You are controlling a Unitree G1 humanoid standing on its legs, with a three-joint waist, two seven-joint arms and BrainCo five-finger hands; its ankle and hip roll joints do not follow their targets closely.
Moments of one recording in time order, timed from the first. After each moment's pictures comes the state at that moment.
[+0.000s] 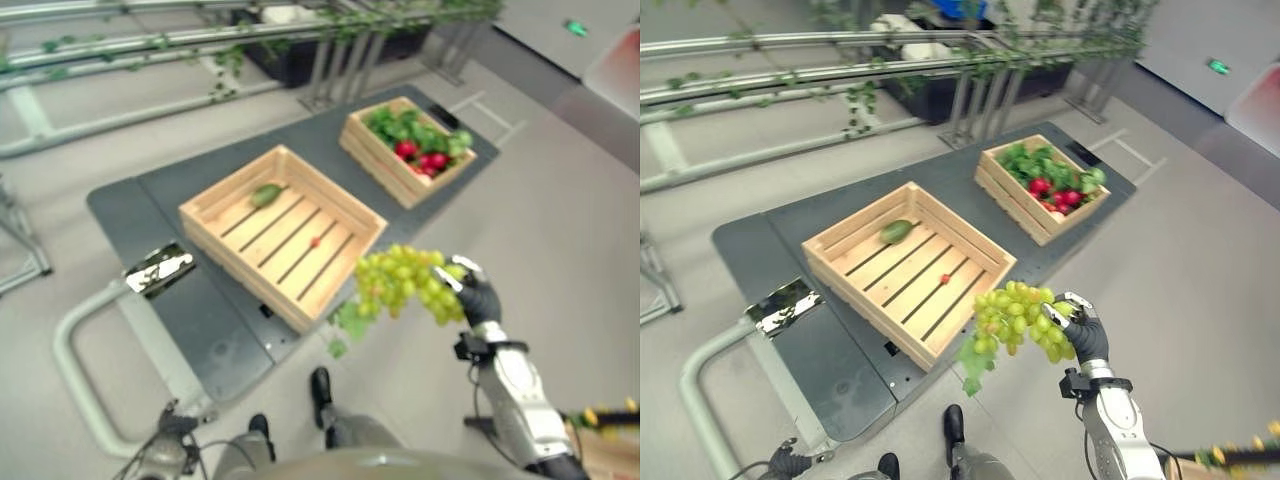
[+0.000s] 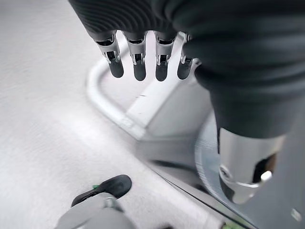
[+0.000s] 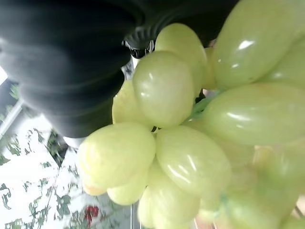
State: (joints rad) left arm -0.06 0.33 -0.08 1.20 0.06 -0.10 0.24; right arm 0.18 -0.36 0.09 -0.03 0.50 -0.20 -0.03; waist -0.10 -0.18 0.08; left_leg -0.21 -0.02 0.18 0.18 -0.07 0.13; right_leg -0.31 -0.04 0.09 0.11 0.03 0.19
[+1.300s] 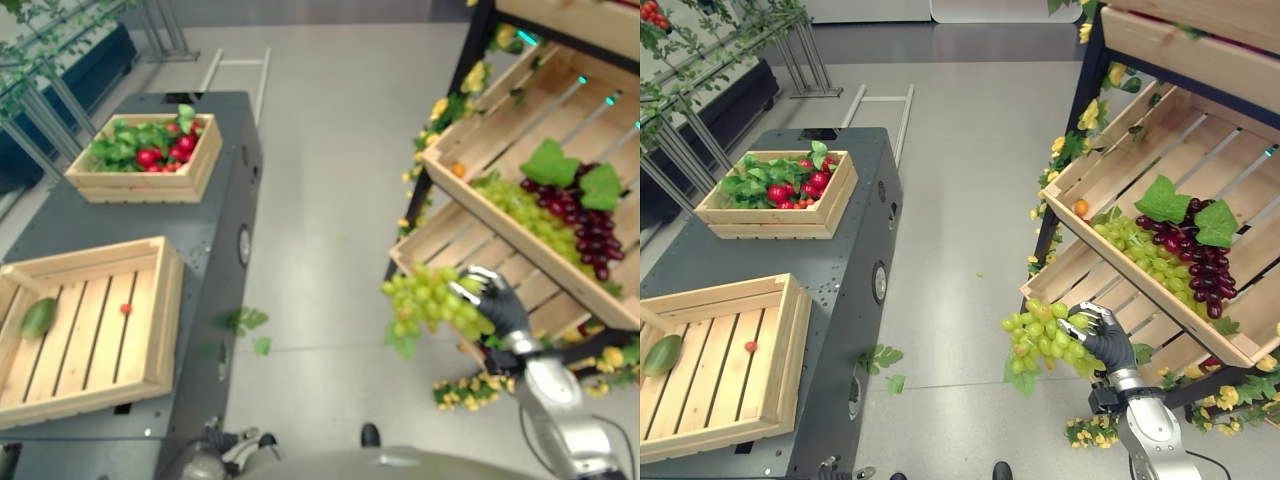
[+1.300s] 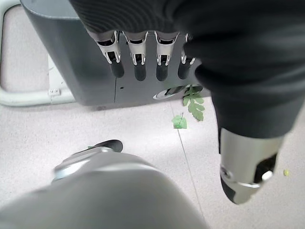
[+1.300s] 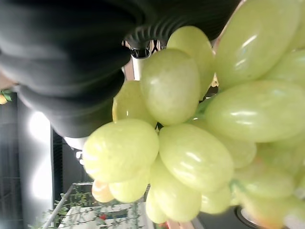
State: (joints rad) left arm 0.05 0.19 -0.06 1.16 0.01 -0.09 0.22; right arm 0.19 -0.50 0.05 -0.07 0.42 -0.18 0.01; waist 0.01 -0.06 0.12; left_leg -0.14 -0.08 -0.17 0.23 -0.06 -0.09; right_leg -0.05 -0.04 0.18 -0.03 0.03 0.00
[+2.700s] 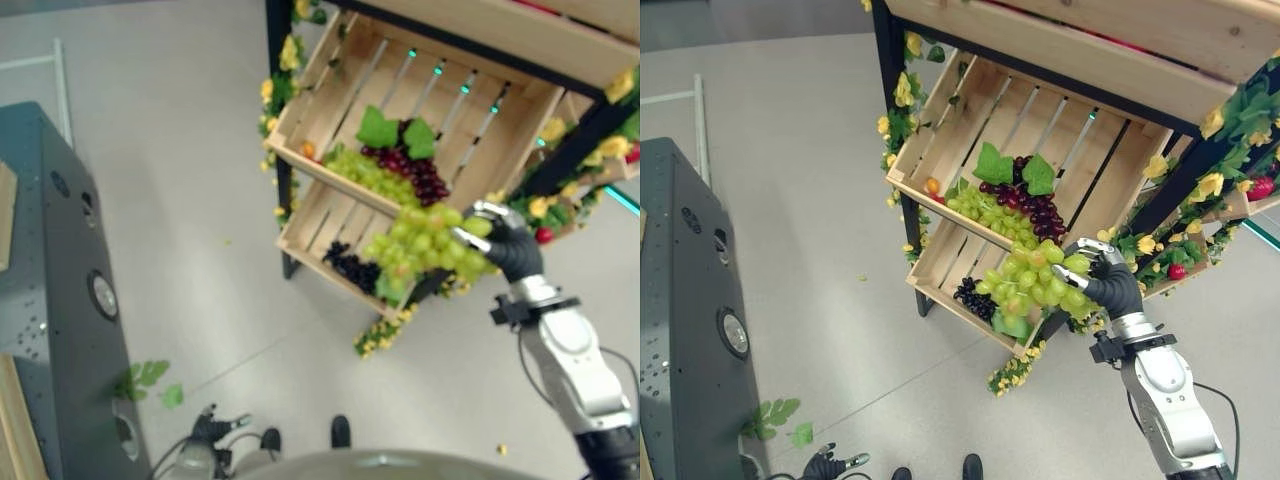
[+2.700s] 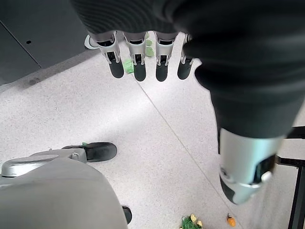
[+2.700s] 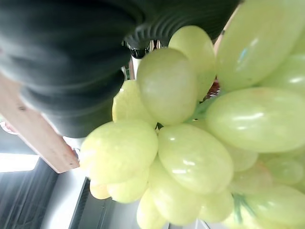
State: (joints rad) left arm 0.06 0.22 -0.07 1.12 -0.01 -0.07 0.17; right arm 0.06 -0.60 -0.05 -0.27 0.46 -0.17 0.05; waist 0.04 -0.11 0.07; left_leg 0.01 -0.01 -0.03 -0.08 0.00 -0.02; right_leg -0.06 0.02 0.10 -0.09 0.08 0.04
